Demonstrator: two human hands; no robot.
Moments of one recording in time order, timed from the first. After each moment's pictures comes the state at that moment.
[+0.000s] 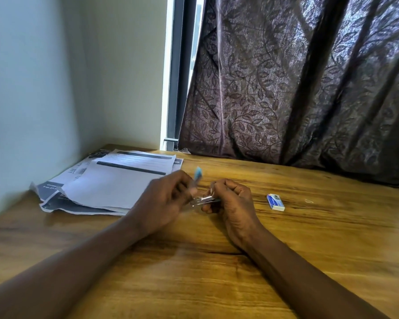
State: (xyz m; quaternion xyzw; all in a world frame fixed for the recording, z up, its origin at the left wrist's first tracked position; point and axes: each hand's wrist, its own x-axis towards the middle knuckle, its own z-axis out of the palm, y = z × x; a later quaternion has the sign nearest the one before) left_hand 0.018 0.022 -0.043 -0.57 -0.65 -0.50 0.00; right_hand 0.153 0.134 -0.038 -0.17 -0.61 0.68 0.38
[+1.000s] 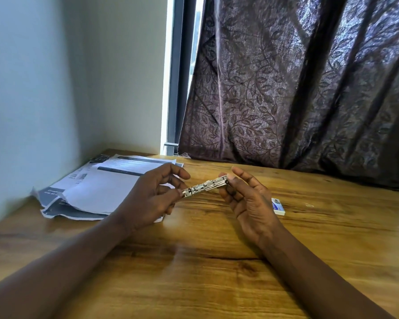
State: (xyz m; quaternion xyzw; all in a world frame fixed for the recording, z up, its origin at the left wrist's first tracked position) left_hand 0.007 0.009 -0.030 -0.52 -0.62 -0.58 -0.12; right_hand 0.167 0.154 -0.022 -0.13 -0.42 0.80 0.42
